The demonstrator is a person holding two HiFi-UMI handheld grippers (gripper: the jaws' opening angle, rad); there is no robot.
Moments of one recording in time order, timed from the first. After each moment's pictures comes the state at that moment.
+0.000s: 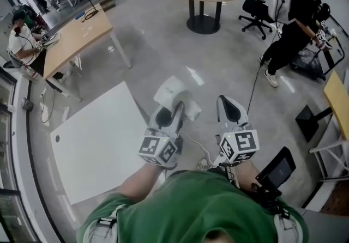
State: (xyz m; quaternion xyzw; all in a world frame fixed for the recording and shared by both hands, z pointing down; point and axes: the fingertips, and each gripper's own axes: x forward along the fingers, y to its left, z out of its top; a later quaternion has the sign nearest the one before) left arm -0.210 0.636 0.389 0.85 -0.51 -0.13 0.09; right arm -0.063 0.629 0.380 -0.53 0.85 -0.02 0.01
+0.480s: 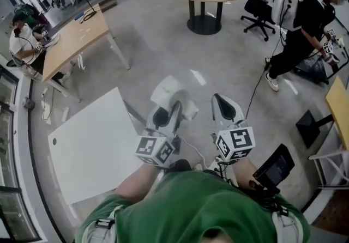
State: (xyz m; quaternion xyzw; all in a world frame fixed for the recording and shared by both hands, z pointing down) left arm -0.171 0.580 0.392 0.84 -0.53 -0.12 0.09; right arm -0.032 0.562 0.392 -0.50 0.87 -0.03 0.01
